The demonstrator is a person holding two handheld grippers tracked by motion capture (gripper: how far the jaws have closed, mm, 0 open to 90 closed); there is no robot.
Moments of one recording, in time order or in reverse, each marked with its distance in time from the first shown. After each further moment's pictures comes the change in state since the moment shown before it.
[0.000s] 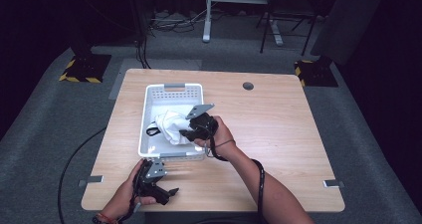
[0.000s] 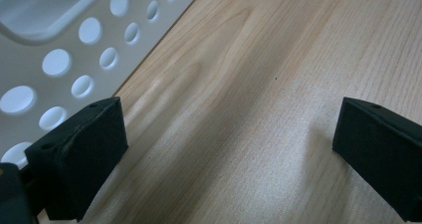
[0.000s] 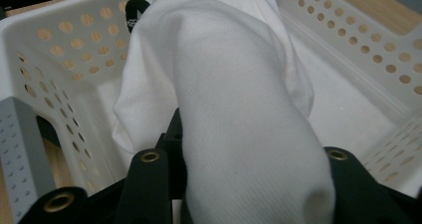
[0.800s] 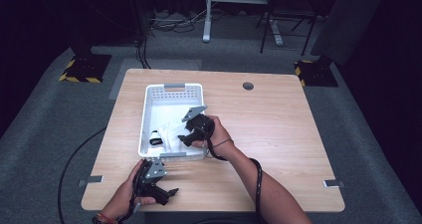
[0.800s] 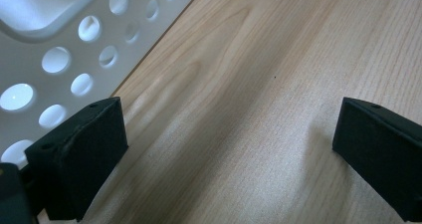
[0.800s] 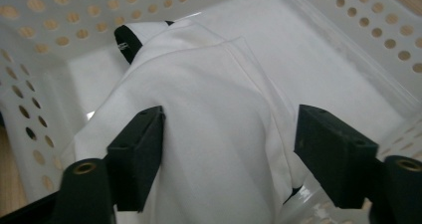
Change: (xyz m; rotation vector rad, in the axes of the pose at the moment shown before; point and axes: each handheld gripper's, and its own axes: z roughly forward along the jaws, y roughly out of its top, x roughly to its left) left arm 0.000 -0.001 -0.001 0.000 0.000 0.005; right arm -0.004 -0.005 0.021 0.071 -0.017 -0.054
